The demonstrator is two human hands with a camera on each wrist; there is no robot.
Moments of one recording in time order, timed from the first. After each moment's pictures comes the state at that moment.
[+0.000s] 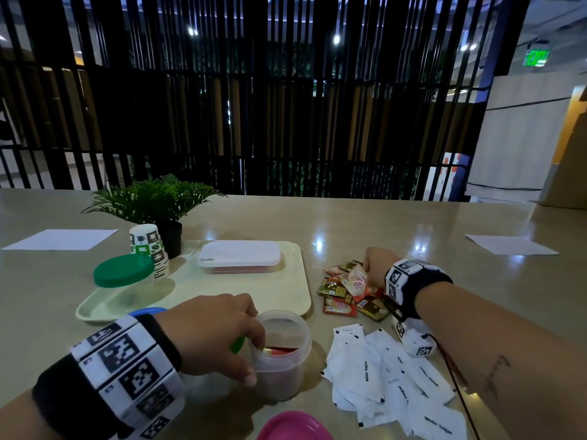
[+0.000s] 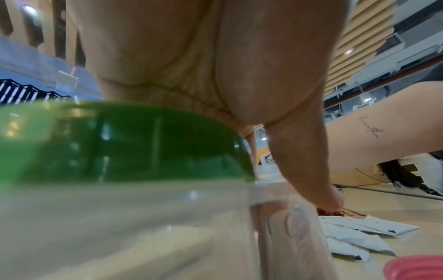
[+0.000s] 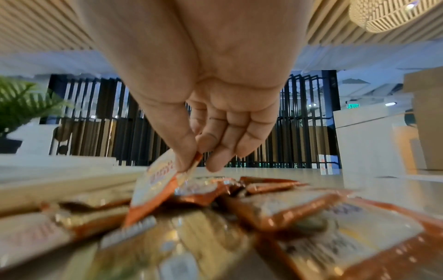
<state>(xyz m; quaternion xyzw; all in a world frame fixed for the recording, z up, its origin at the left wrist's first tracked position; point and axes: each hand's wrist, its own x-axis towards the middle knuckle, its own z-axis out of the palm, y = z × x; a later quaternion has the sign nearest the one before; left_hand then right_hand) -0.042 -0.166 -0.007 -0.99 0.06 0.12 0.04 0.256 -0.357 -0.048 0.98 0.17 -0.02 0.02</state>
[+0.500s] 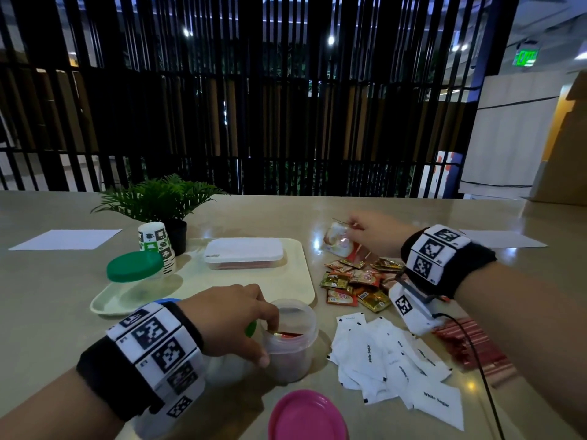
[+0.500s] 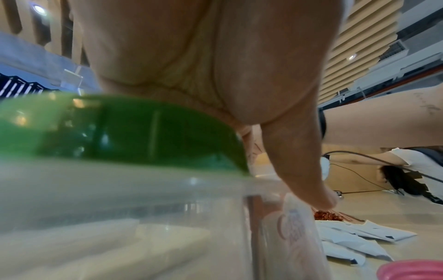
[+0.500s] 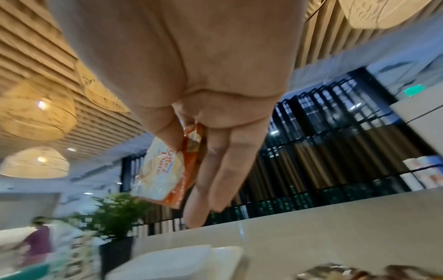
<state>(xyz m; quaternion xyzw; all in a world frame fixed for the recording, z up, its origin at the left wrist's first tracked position) -0.044 -0.166 -0.011 -0.99 0.05 0.10 0.03 0.137 -0.366 0.038 0.91 0.31 -0.05 -0.28</state>
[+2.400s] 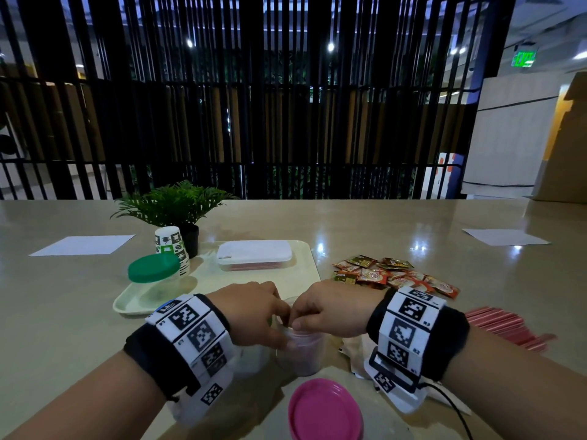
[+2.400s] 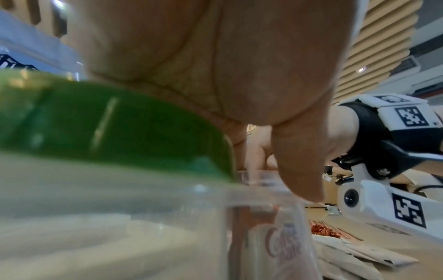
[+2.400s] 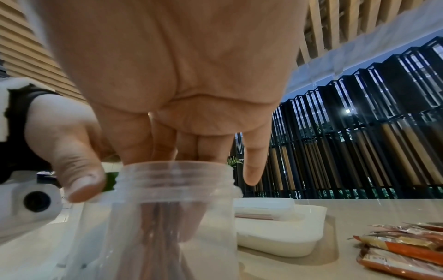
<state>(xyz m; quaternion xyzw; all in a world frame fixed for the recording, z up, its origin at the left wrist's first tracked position) -0.045 -0.169 -0.010 -0.99 0.04 0.11 0.05 0.034 -0.326 -0.009 0.83 0.53 -0.11 -0.08</state>
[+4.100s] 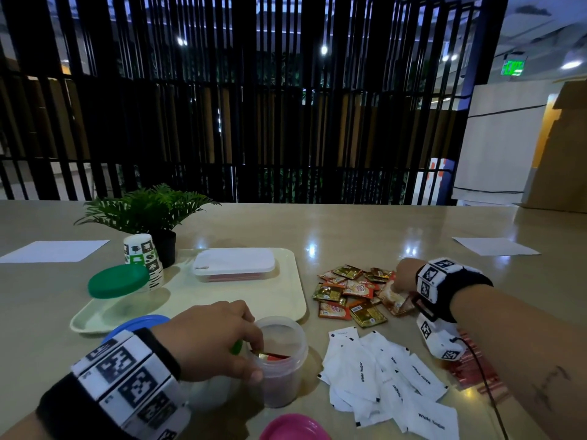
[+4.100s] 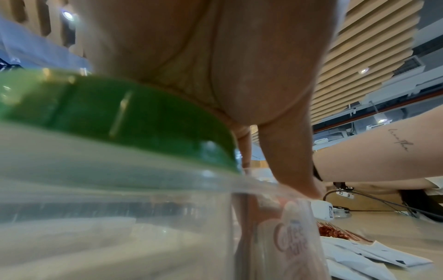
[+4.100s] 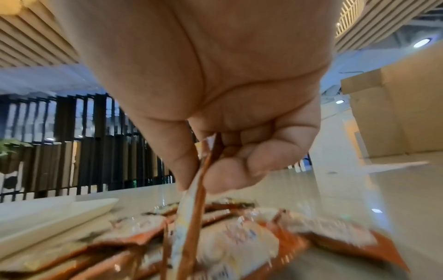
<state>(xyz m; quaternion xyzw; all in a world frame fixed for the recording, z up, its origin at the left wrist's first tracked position) -0.045 -0.164 -0.007 -0.99 0.06 0.11 0.02 0.218 -0.423 -0.018 0.99 0.12 -0.07 -0.03</state>
